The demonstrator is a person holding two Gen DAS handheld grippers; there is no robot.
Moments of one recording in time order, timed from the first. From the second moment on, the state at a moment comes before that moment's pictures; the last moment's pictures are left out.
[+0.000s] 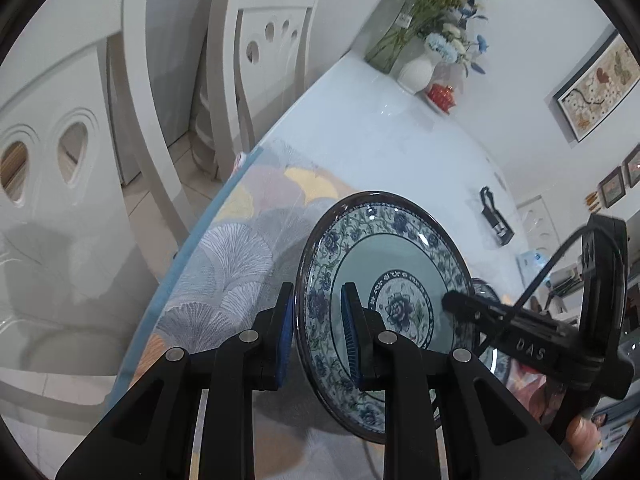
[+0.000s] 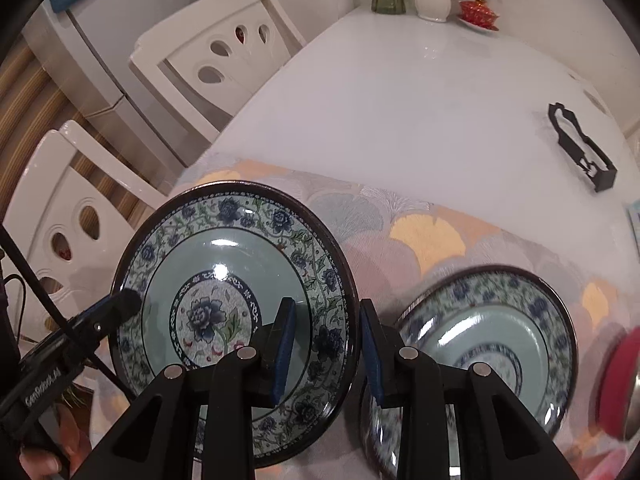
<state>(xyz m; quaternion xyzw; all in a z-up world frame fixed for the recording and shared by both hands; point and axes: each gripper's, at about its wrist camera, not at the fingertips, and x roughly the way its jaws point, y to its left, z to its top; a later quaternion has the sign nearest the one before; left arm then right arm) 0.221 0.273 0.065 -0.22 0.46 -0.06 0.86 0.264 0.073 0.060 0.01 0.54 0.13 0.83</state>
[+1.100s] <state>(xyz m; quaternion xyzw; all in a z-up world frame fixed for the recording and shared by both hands) 0.046 0.262 0.099 -0.20 0.48 -0.09 0.85 0.054 0.051 0.096 0.03 0.57 0.11 0.82</state>
